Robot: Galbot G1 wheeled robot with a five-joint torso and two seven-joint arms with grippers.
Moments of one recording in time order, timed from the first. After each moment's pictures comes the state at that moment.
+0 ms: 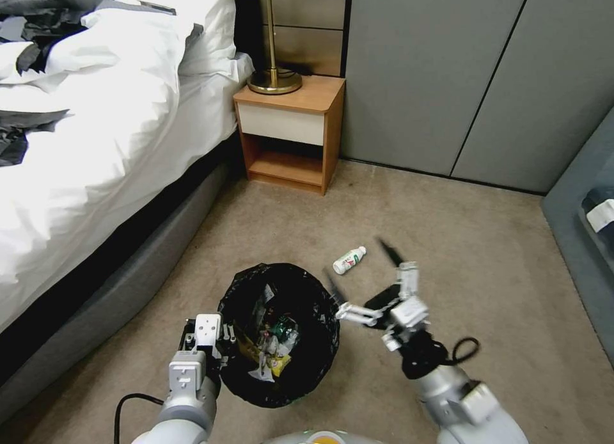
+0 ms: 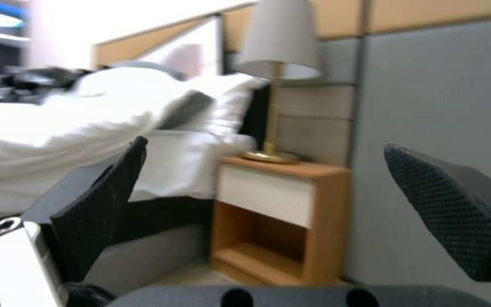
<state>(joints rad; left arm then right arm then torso) 1.82 -1.45 -0.44 -2.37 -0.02 0.52 -0.20 -1.79 1.30 0.31 2.26 -0.02 0.44 0.02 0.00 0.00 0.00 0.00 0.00</state>
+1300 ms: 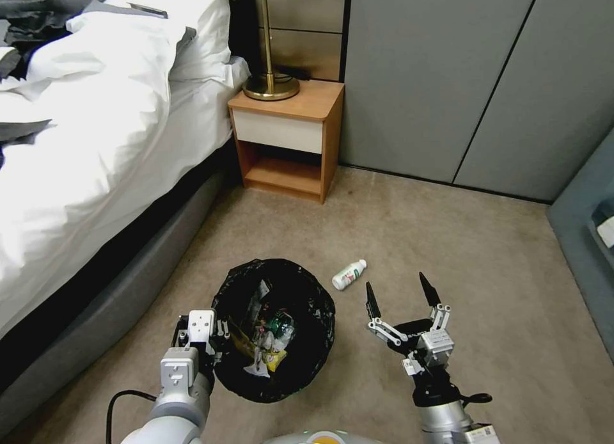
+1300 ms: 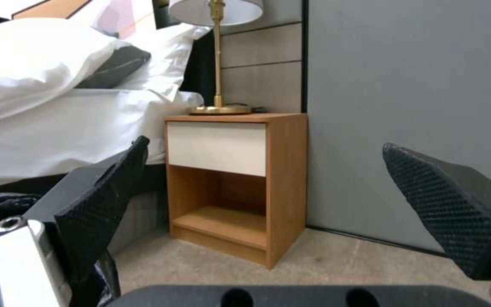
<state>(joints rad) 1.82 -1.45 -0.45 -2.37 -0.03 0.53 -0.20 -1.81 1.36 0.33 2.10 0.02 0.53 0.06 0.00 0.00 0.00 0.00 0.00</state>
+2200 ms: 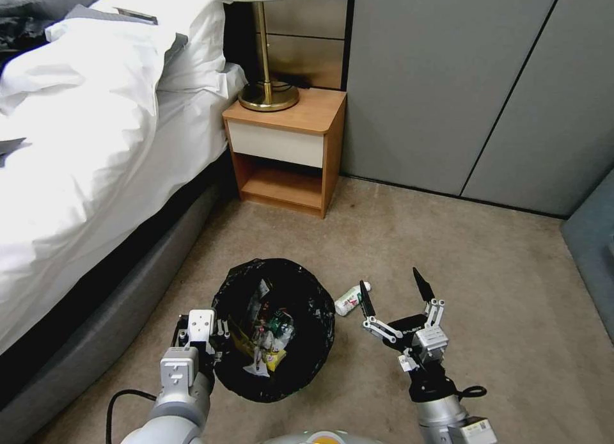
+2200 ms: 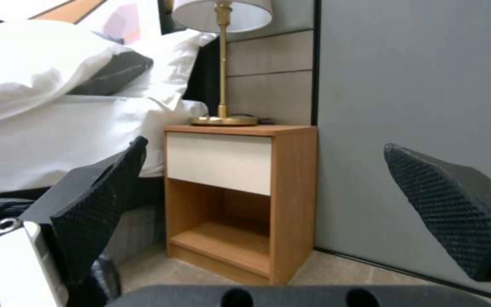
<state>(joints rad) 1.82 -1.45 -0.45 -2.38 -0.03 0.53 -0.20 -1.76 1.35 0.33 2.08 0.03 0.53 0.03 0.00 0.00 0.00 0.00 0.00</state>
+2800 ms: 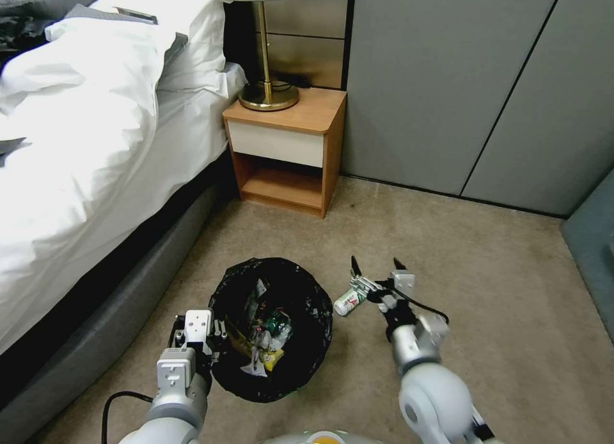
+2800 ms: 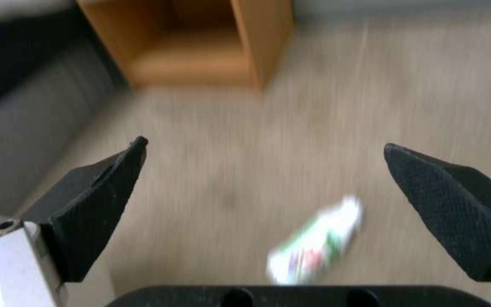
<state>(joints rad) 1.84 -1.46 -0.46 -2.39 -0.02 0.53 -0.20 -1.37 1.30 0.16 1.97 0.56 -0.33 0.40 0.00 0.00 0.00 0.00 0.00</state>
